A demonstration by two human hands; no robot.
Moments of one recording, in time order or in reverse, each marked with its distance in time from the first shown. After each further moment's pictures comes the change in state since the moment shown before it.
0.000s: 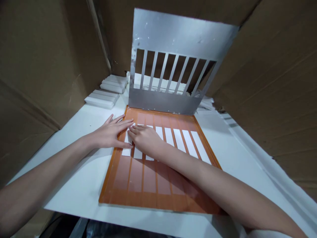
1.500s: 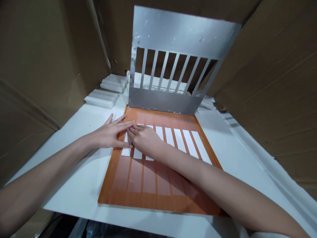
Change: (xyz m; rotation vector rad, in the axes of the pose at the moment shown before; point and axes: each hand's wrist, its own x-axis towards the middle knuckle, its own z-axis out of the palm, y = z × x) left_hand 0.000 0.000 -0.002 -0.073 -0.040 0.024; right_hand 0.002 0.000 -0.002 -0.091 0.022 -0.052
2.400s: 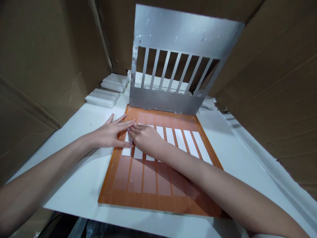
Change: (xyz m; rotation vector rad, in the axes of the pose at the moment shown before) left_hand 0.000 -0.003 0.002 0.005 0.004 -0.001; right_hand -0.001 0.002 0.002 0.037 0.028 -0.006
